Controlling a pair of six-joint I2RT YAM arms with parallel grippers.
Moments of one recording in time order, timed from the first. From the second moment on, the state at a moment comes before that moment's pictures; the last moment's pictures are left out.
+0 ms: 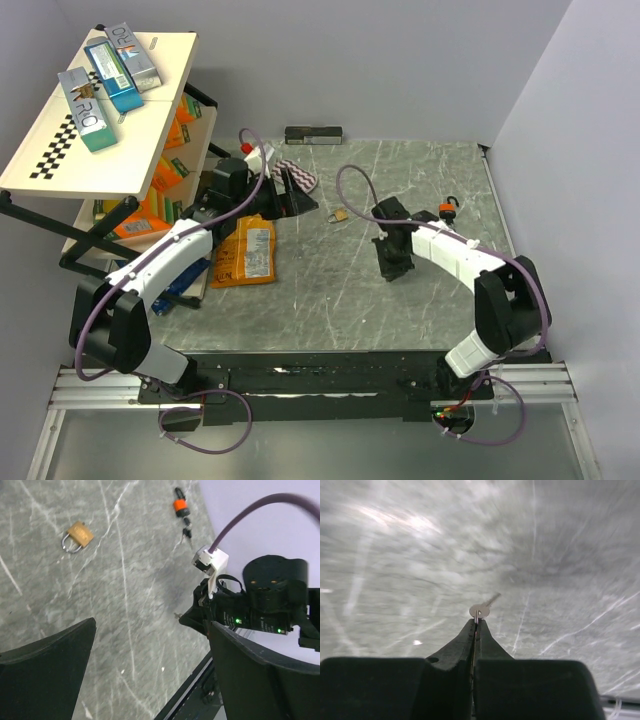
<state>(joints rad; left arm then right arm) -0.44 1.46 1.13 -0.08 0.45 -0.62 0.45 1.56 1.02 -0.81 0.07 0.30</state>
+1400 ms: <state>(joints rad) -0.53 1.62 1.00 1.16 0.92 -1.37 0.31 1.24 1.35 -0.50 -0.86 0.36</state>
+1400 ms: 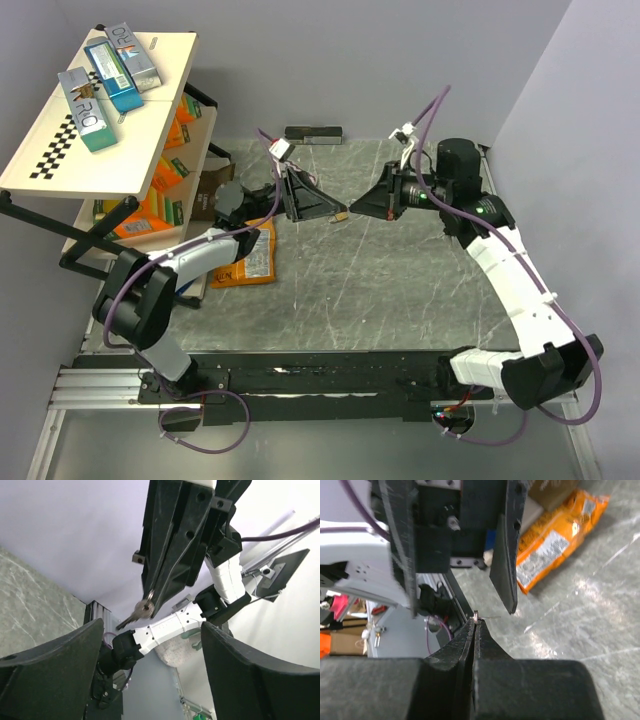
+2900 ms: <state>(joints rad) -0.58 1.70 1.07 1.28 0.99 -1.52 0.28 1.18 1.32 -0.46 -0.92 0.37</state>
